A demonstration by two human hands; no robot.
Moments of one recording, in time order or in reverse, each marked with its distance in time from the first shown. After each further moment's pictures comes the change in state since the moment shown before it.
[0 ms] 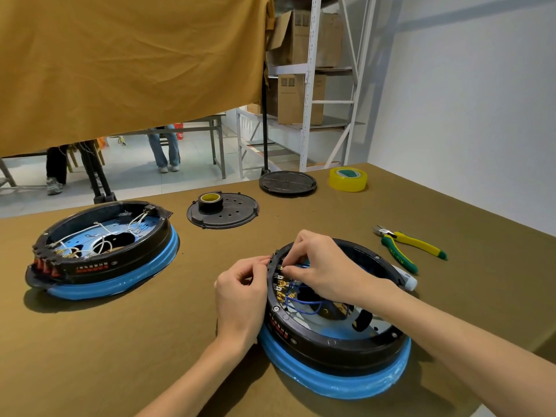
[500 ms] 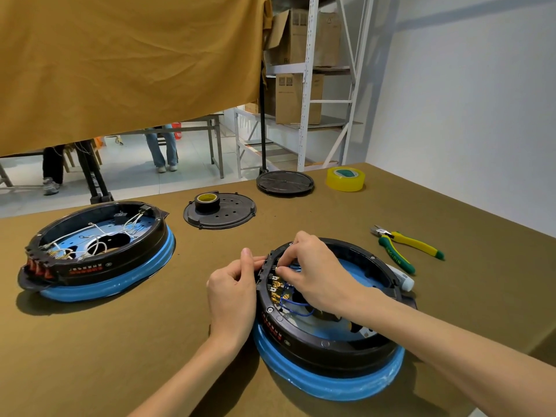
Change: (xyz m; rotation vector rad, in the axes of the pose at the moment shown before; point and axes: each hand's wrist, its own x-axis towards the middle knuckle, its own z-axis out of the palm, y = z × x) left_hand 0.007 0.000 -0.001 -0.045 -0.014 -0.034; right_hand -0.001 0.002 0.018 -0.098 0.101 -0.007
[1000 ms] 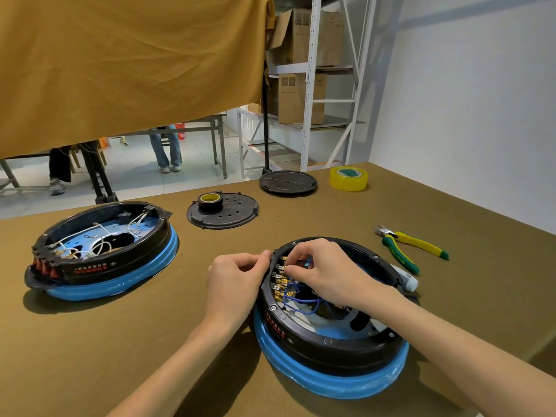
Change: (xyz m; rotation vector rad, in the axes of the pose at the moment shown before) left_hand 0.013 0.013 -0.012 0.173 -0.163 0.015; right_hand -0.001 0.013 -0.012 0.151 -0.109 0.066
